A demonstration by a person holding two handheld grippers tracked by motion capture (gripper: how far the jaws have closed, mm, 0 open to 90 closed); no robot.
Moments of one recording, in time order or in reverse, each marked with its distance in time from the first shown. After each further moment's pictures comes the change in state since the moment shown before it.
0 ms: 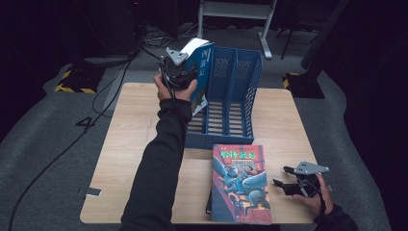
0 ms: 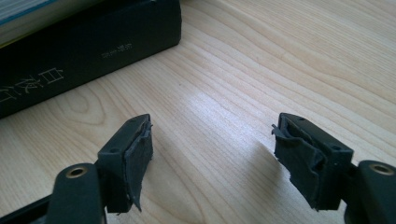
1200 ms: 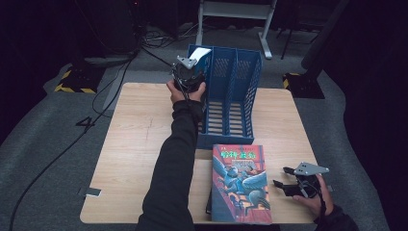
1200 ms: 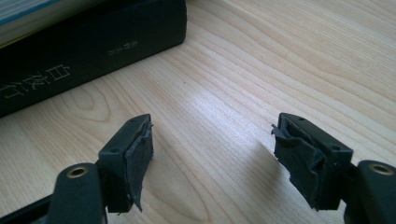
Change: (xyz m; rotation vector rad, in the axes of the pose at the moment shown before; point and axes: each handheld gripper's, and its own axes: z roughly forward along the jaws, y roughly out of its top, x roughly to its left) left arm -0.011 -0.037 0.056 0.035 0.036 -0.072; right arm 0.002 -0.001 -0.001 -0.002 0.007 -0.006
